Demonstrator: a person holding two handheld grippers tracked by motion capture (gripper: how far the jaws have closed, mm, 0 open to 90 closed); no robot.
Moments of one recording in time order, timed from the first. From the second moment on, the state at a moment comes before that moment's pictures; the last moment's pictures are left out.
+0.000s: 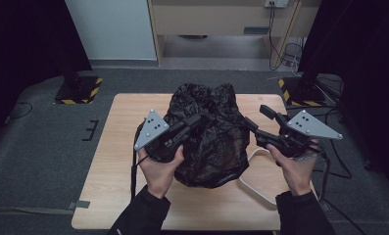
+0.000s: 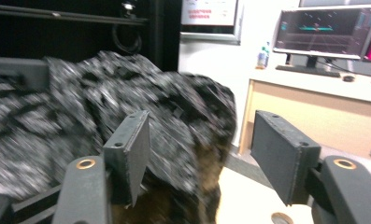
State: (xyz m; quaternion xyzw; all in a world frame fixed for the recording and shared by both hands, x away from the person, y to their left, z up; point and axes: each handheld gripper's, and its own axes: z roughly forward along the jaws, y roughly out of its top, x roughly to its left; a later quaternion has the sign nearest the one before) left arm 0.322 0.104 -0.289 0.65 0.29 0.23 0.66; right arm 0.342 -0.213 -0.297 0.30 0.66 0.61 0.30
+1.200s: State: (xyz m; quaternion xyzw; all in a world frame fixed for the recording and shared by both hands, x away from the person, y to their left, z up) left arm 0.323 0.105 -0.263 0.62 0.28 0.25 0.68; right arm 0.359 -0.300 -0.455 0.47 0.67 0.49 0.31
